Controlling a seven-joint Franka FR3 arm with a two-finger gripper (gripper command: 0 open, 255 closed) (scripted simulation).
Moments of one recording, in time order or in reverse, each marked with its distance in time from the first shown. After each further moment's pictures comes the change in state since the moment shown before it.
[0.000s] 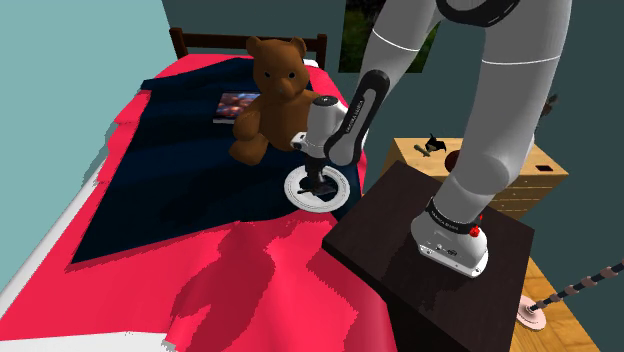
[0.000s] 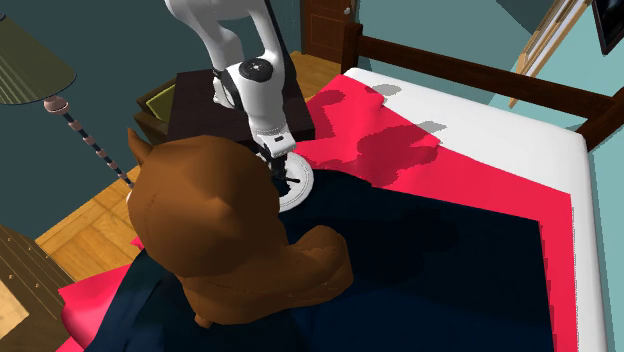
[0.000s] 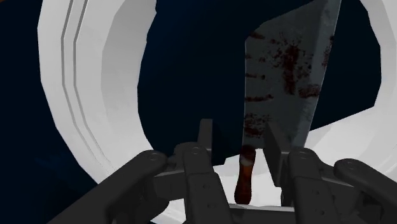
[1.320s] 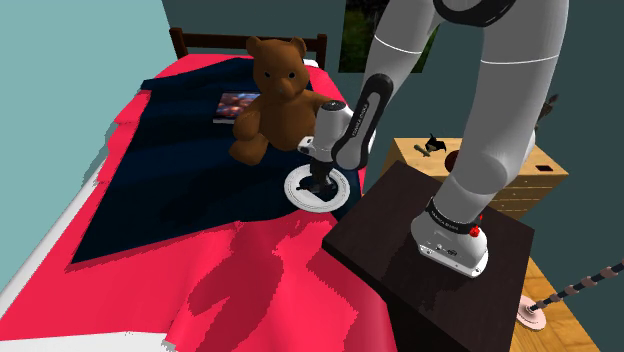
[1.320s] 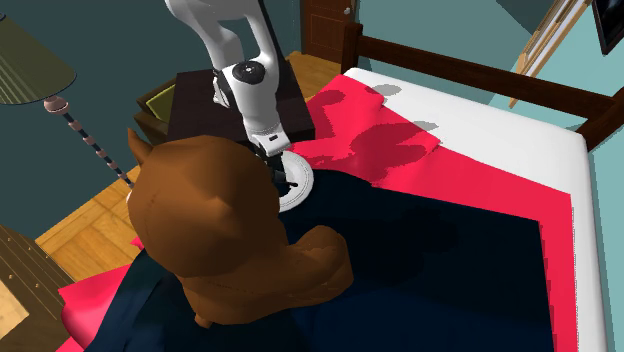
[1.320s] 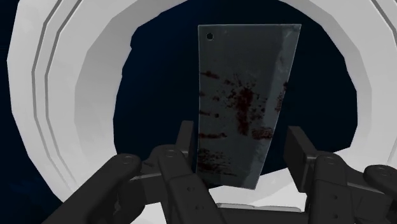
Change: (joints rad) arm -0.029 0.013 -0.003 -0.053 -0.009 0.057 -0.055
